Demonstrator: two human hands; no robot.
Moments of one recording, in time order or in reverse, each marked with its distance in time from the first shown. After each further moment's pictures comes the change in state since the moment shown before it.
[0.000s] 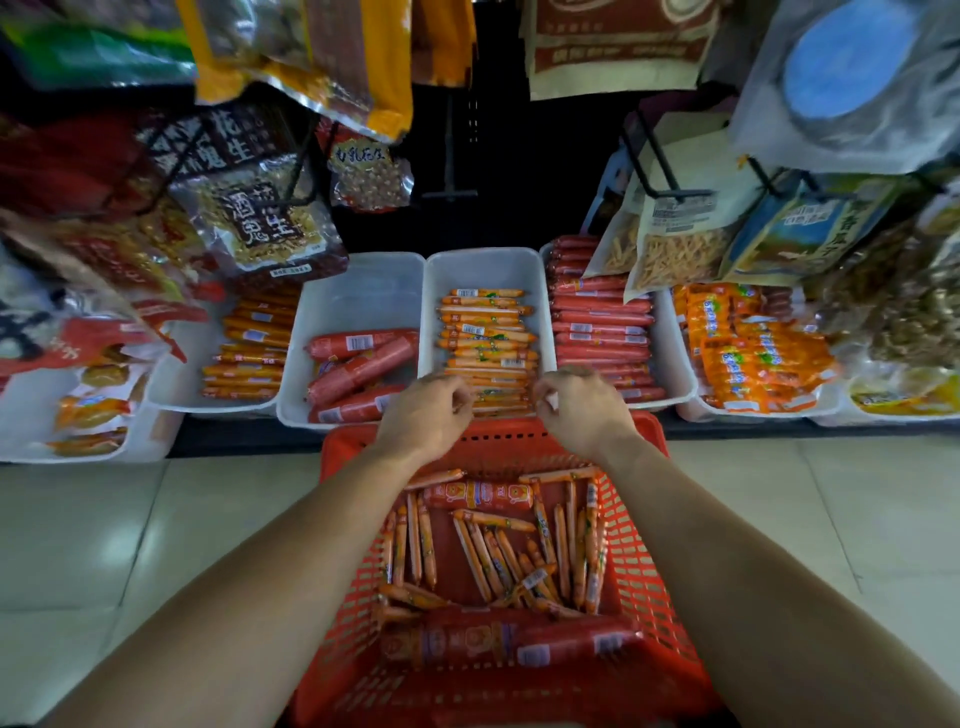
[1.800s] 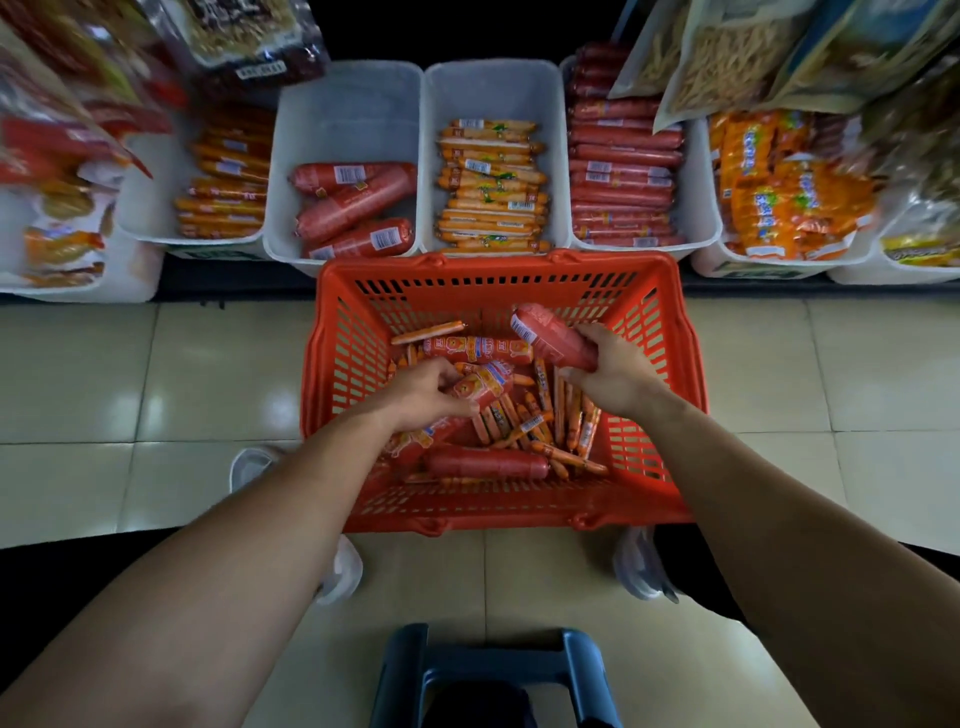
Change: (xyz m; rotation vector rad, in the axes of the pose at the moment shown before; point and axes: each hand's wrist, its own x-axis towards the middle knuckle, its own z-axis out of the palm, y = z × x) left_hand -0.120 -0.043 0.079 -0.373 -0.564 -0.337; right_hand -0.113 0.035 0.066 0.322 -0.223 0.234
